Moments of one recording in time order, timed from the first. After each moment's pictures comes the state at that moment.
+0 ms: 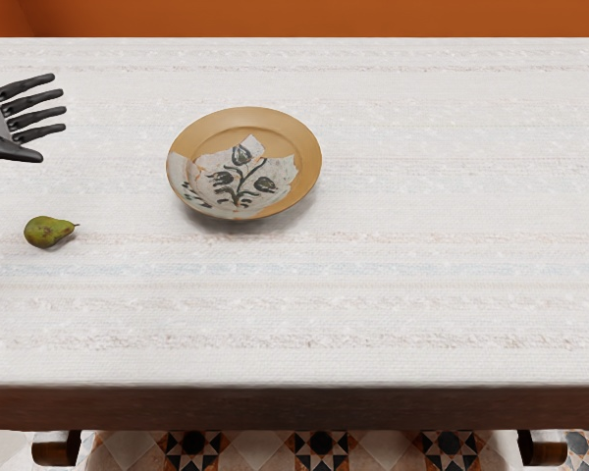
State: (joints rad) left arm -0.83 0.92 -0.52 -0.95 -0.02 -0.61 0.04; right arm 0.02 0.00 0.29 0.23 0.01 -0.09 -0.30
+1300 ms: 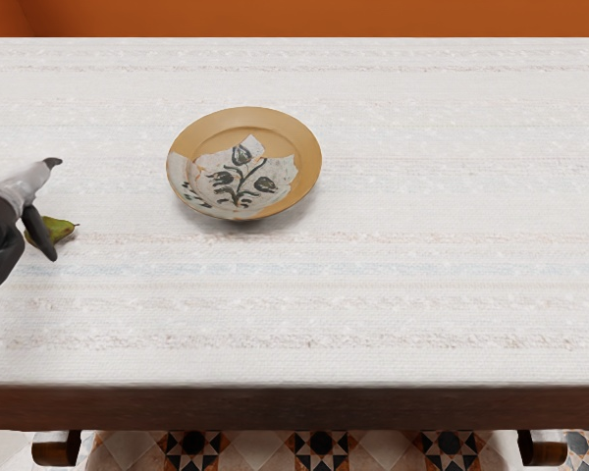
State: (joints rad) left arm -0.91 0.76 -0.20 -1.32 1.24 0.24 0.61; right arm 0.02 0.00 0.29 0.23 0.01 -0.09 -0.30
